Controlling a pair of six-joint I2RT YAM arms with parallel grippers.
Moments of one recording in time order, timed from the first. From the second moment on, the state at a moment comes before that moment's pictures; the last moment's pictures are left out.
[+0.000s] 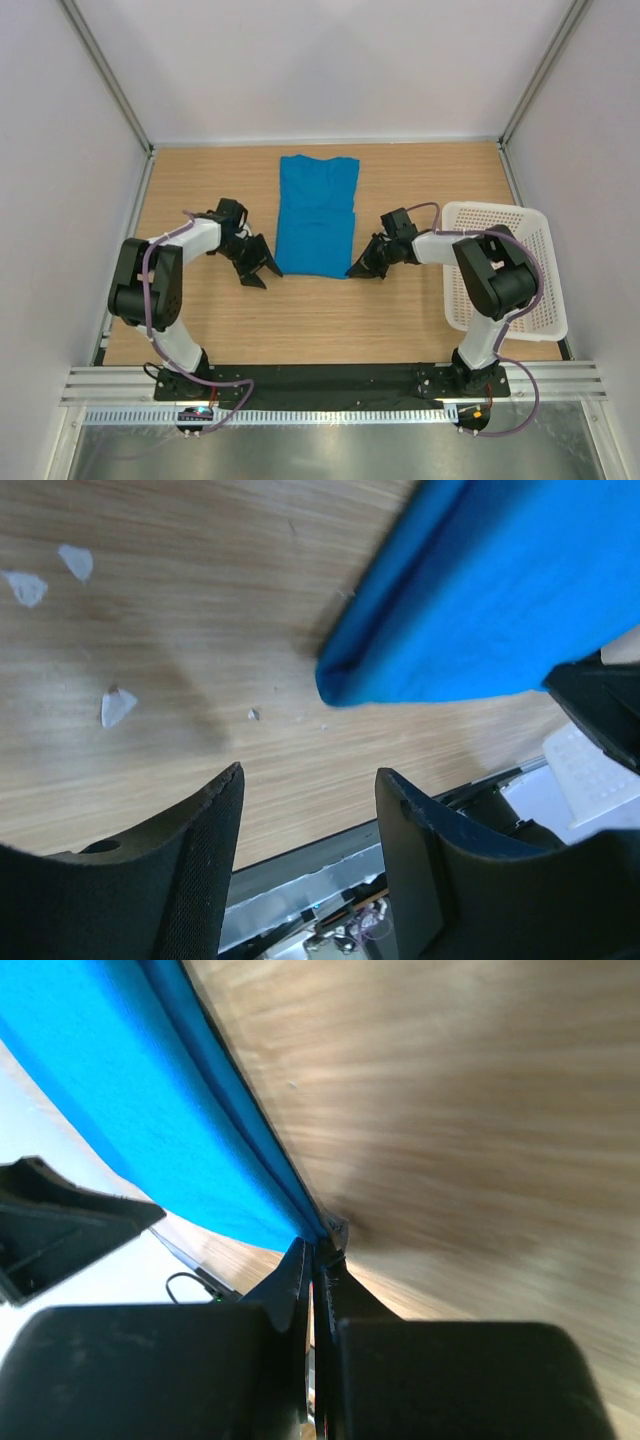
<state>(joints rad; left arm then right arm) -0.21 1.70 0.98 -0.65 0.48 -0.69 0.41 1.80 0.85 -0.10 -0.50 1.04</state>
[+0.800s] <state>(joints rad) -0.21 1.86 1.02 -0.54 0.59 -0.80 0.38 1.76 0.82 -0.13 -0.51 1.00</state>
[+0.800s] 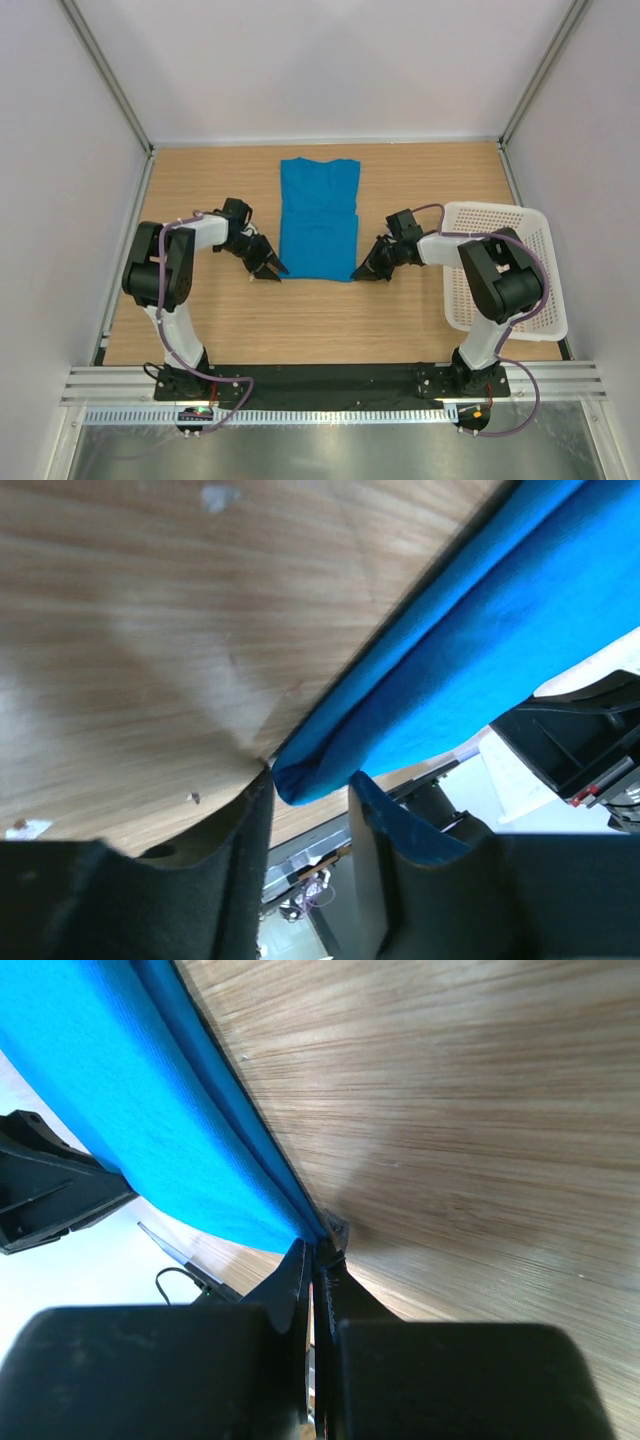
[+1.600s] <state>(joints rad) -0.43 1.49 0.69 -0.50 0.47 -0.85 0.46 1.44 0.66 -0.34 -0.45 0.74</state>
